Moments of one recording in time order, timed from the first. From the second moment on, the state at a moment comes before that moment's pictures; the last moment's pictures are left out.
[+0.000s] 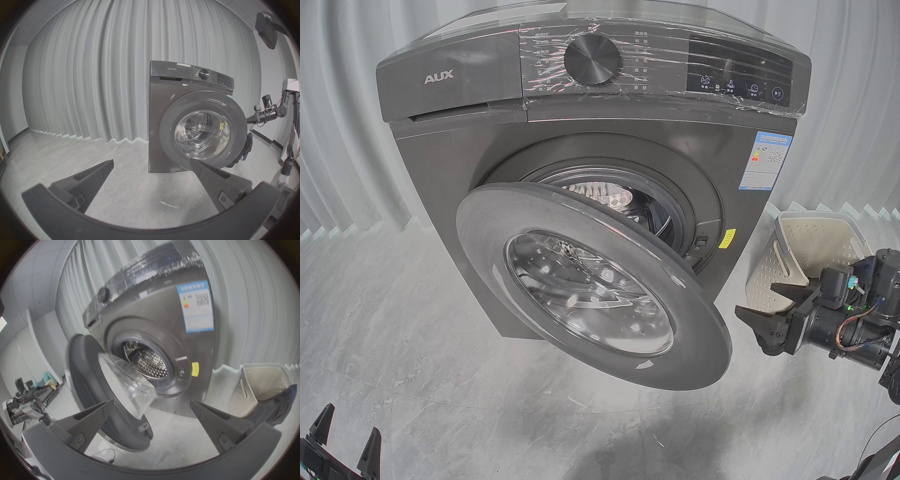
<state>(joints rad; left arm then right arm) 0.00 0.02 -0.02 0.00 -0.01 -0.02 0.39 1.44 -0.38 -0.86 0.19 0.08</state>
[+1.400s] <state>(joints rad) 0.00 0.02 -0.02 0.00 -0.01 -0.02 0.58 1.83 -0.49 -1.06 0.07 0.12</state>
